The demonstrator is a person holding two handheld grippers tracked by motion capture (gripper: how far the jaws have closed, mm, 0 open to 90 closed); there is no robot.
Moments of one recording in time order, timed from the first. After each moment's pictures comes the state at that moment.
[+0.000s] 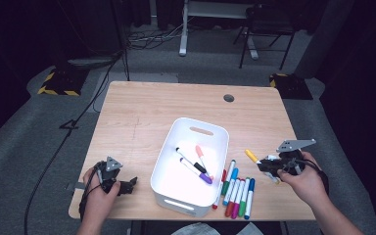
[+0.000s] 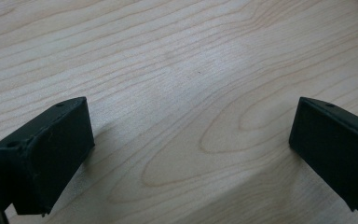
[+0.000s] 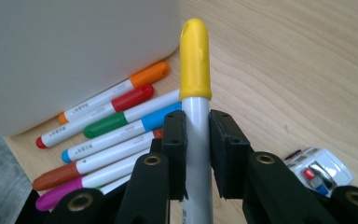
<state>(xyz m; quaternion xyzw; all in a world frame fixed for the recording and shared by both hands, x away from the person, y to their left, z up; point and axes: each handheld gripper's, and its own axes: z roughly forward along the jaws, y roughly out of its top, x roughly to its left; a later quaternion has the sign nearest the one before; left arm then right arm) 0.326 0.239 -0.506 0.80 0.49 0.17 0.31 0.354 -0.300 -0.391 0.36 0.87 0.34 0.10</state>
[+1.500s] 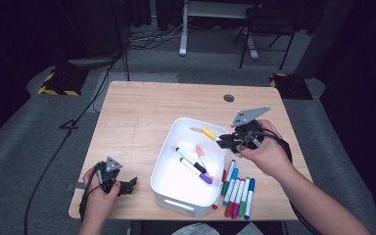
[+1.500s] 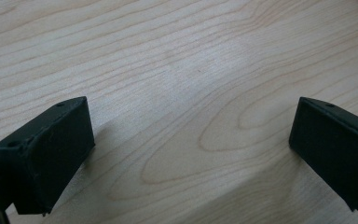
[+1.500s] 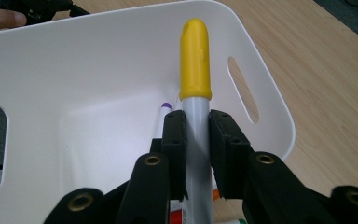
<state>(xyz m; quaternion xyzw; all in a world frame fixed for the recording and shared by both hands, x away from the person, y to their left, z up) 0.324 0.239 -0.506 0.80 0.49 0.17 0.31 0.384 -0.169 -0.311 0.23 0.90 0.35 0.11</state>
